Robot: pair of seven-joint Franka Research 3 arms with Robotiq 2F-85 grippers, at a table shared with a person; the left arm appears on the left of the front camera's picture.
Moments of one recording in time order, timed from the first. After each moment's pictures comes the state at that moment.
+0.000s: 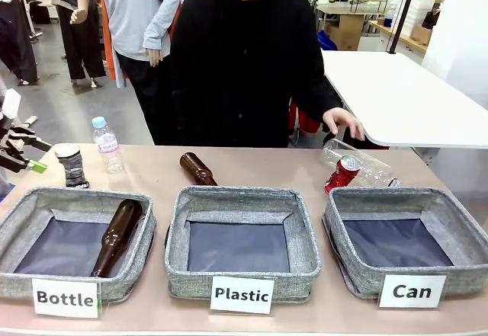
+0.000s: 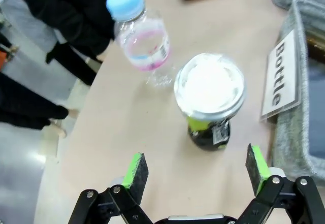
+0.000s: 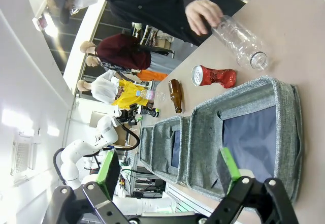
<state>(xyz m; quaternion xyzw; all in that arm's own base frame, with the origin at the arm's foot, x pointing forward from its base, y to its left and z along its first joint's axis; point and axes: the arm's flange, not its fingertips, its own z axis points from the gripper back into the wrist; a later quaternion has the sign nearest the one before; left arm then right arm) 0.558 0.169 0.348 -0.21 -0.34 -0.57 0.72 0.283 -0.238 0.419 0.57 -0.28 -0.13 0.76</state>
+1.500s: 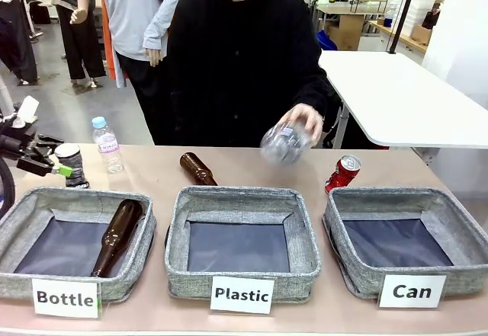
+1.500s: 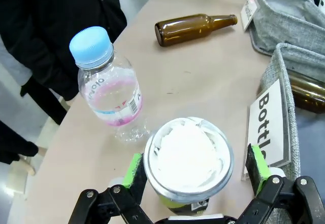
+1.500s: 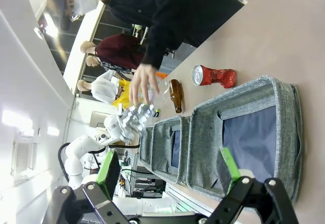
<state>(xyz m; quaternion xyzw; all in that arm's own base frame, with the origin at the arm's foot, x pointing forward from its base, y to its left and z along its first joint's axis) 0.573 0.132 0.308 -0.33 -0.37 -0.54 0.68 0.283 -0.238 0.420 0.57 -0.28 -0.13 0.76</state>
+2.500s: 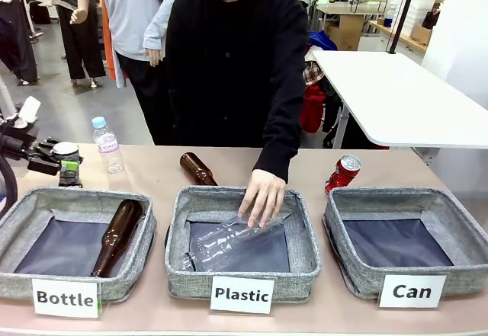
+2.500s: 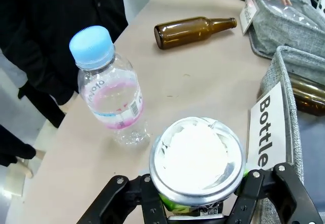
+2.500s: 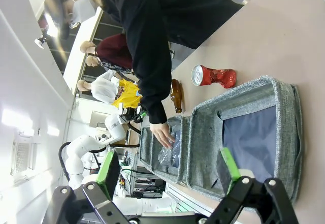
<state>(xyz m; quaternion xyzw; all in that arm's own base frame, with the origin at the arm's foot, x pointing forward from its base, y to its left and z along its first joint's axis) 0.577 0.132 0.306 -0.34 -0.38 -0.54 0.67 0.283 -0.238 0.420 0.57 -0.28 -0.13 0.76</state>
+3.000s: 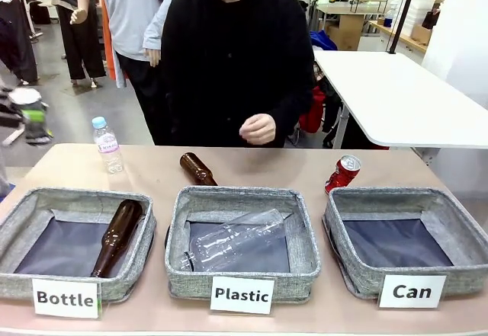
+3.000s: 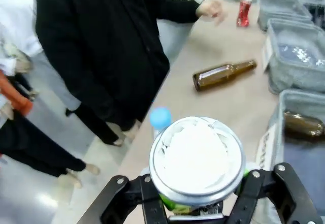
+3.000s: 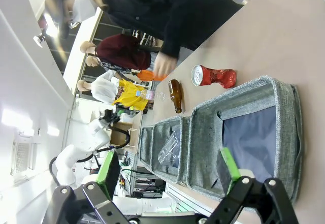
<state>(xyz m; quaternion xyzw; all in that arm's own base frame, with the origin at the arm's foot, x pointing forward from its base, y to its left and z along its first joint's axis) 0.532 0.172 0.451 -0.27 -0.48 -0.52 0.65 0.283 -0.239 0.419 0.57 -0.28 -0.13 0.76</state>
